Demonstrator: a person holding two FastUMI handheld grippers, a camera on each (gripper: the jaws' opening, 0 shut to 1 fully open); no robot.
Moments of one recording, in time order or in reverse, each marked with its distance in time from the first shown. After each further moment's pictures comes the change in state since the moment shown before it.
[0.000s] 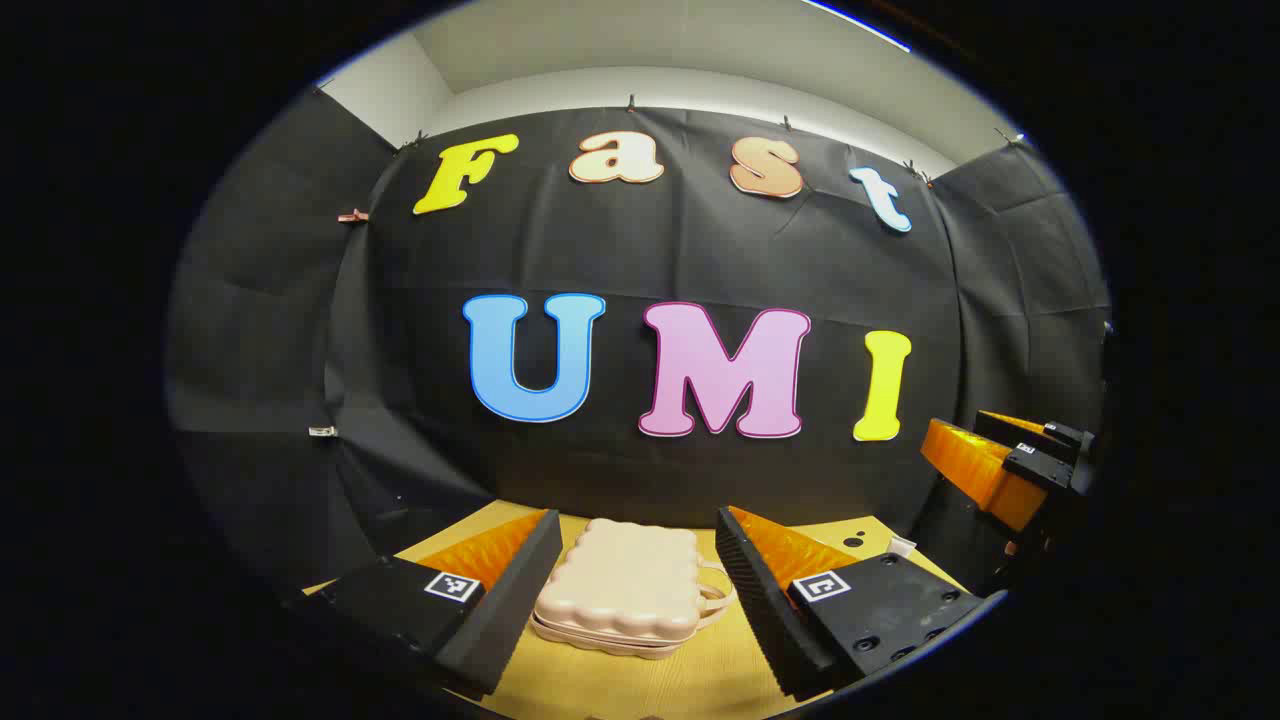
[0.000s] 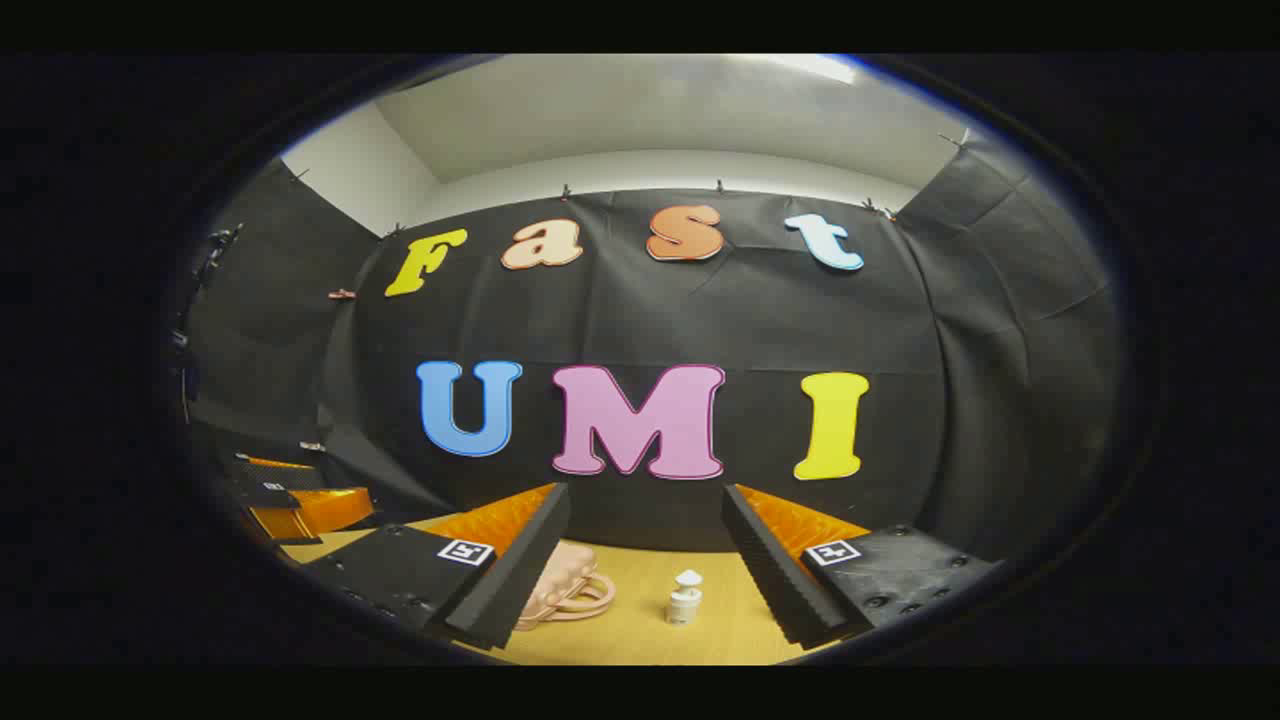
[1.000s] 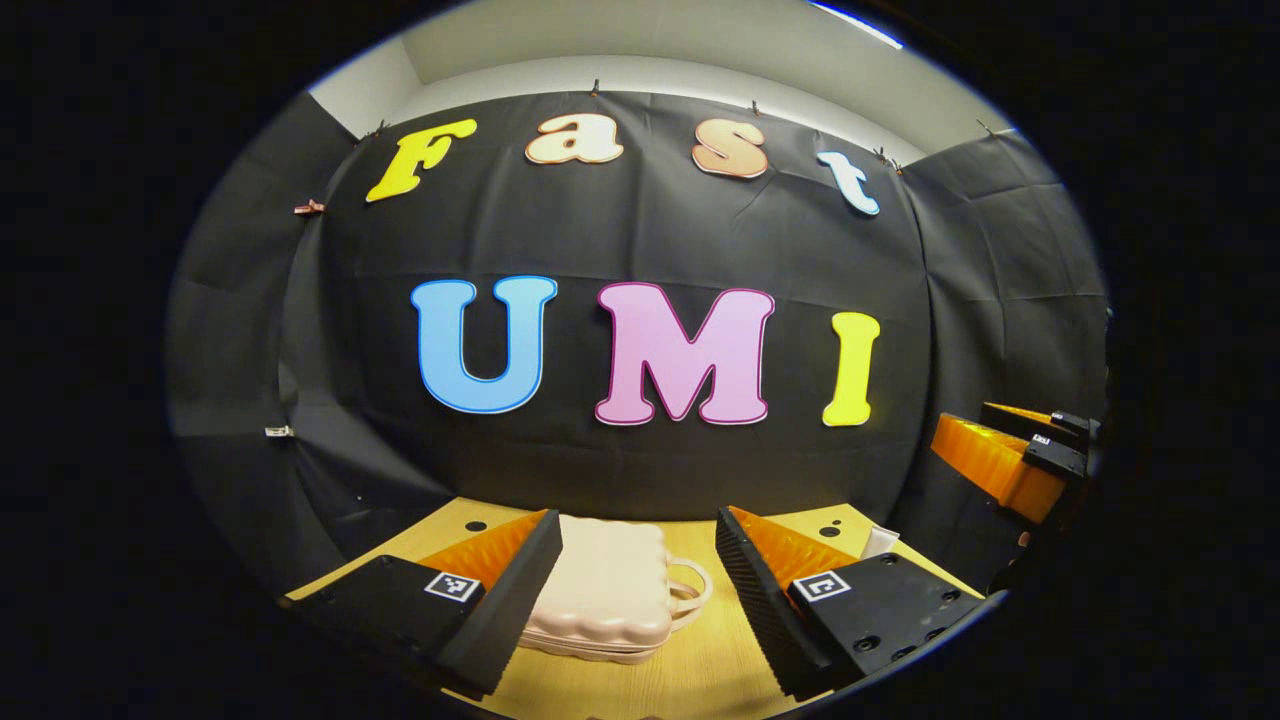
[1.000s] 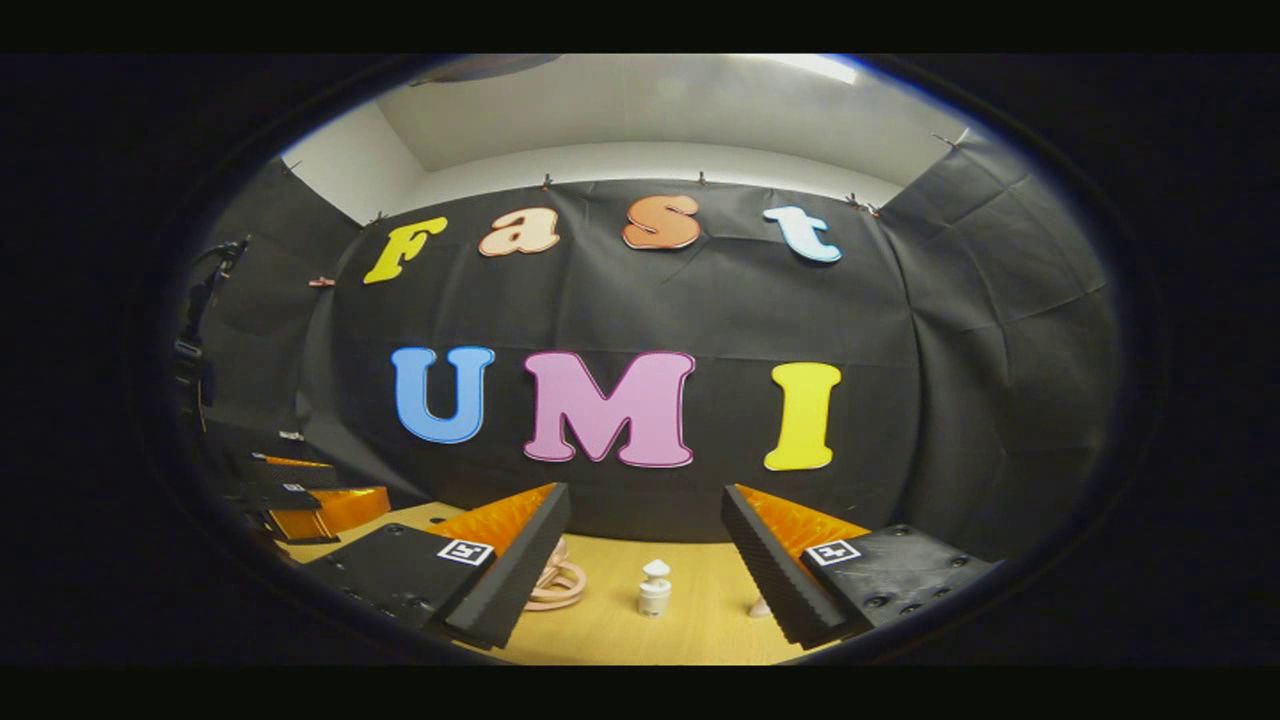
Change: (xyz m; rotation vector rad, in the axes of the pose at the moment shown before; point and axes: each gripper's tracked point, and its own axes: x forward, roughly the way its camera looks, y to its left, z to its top) left arm 0.035 -0.034 -0.019 0.011 0.041 -0.119; right arm -0.008 -0.033 -0.010 -0.023 0.034 -0.069
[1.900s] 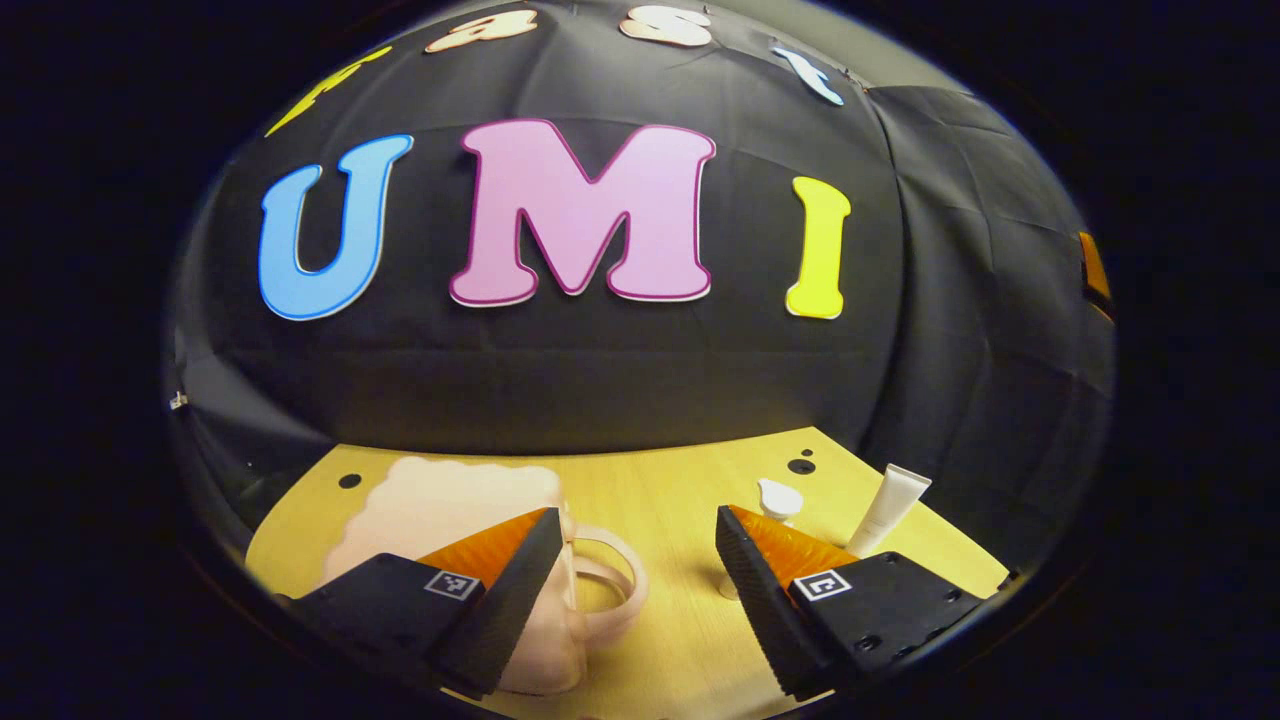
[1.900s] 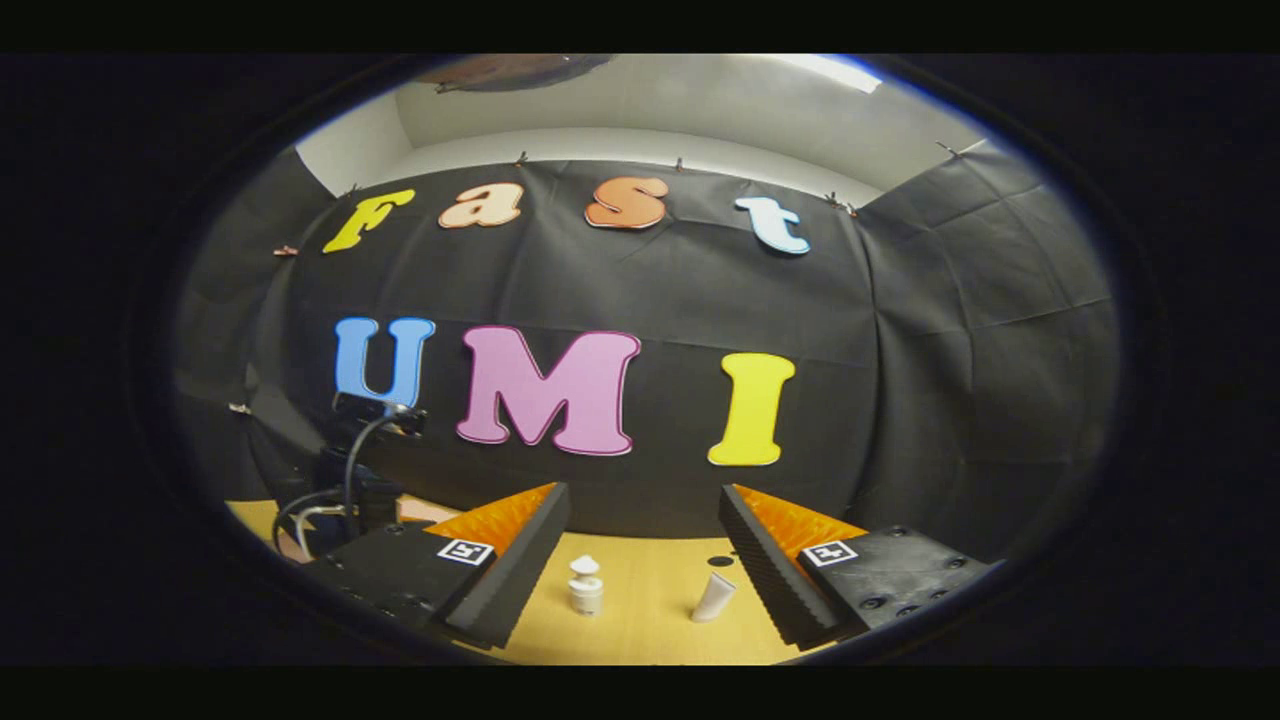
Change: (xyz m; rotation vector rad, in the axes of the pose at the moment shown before) left arm 0.193 -0.107 -0.154 0.037 0.303 -0.234; right arm 0.035 -0.059 -0.031 -0.083 0.042 -0.131
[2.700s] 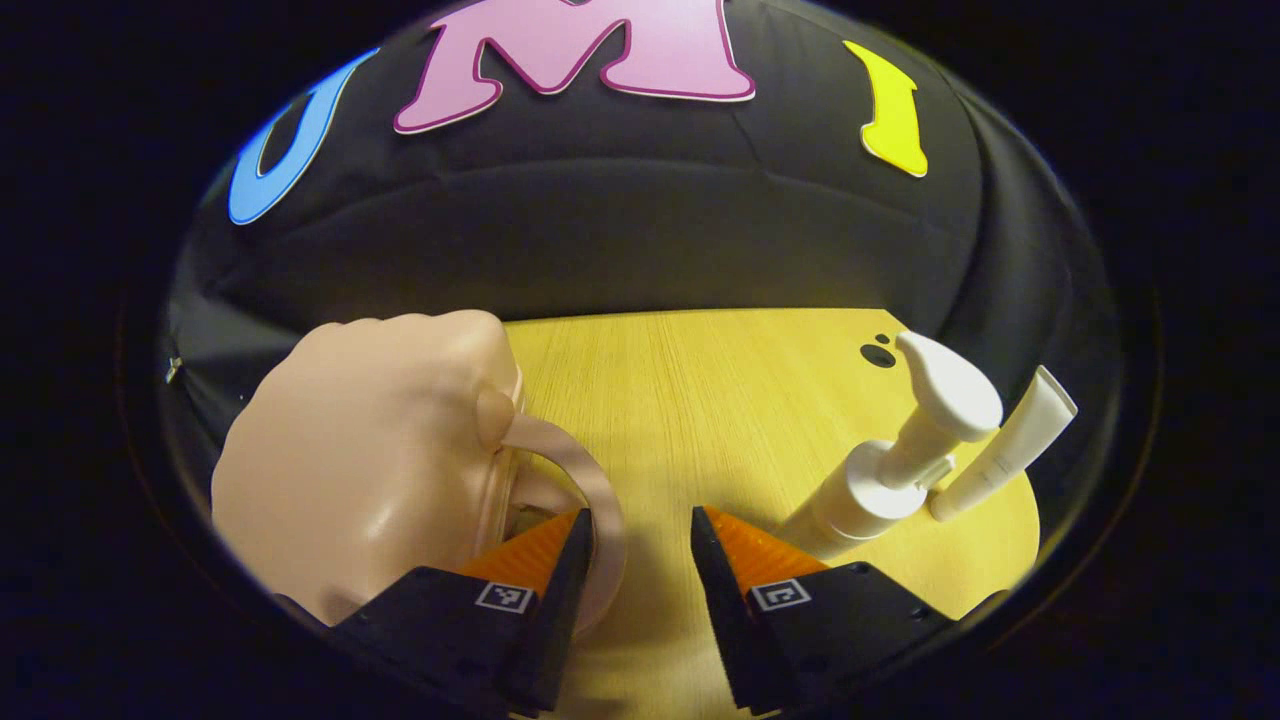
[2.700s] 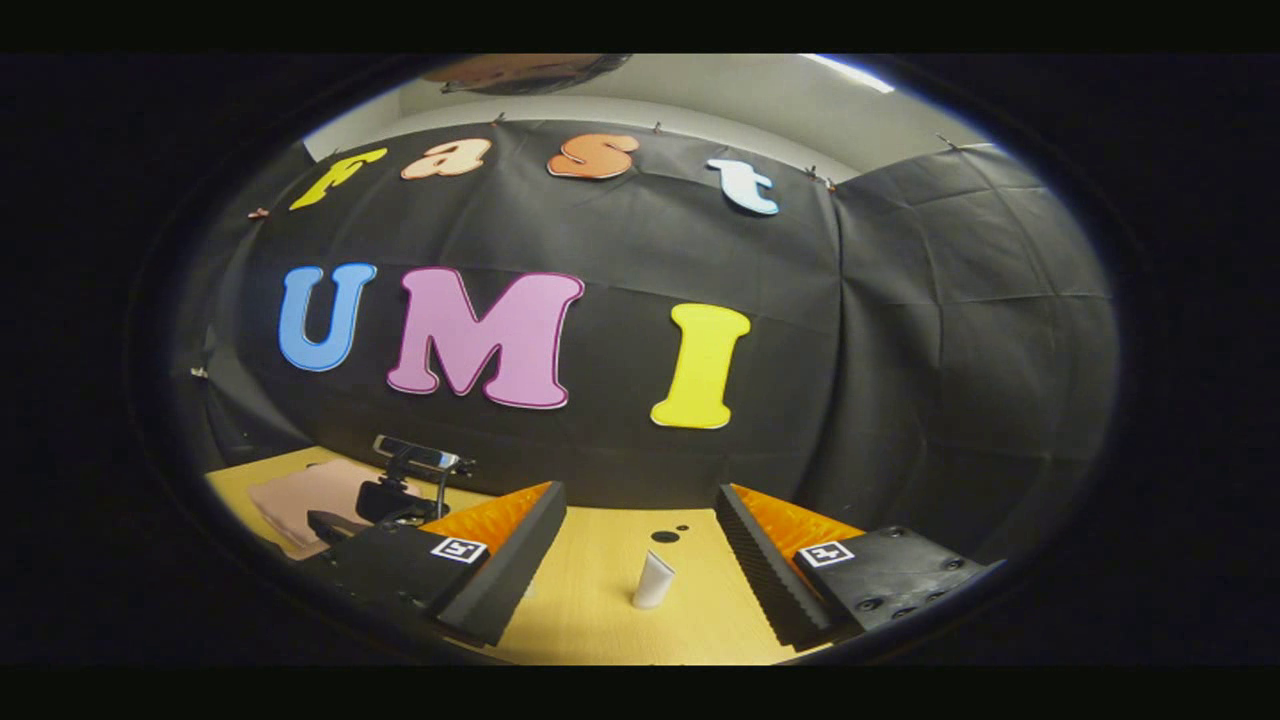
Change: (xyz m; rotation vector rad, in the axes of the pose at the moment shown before) left arm 0.114 0.010 -0.127 -0.035 0.385 0.187; right arm 0.024 -0.050 -0.061 -0.045 0.128 -0.119
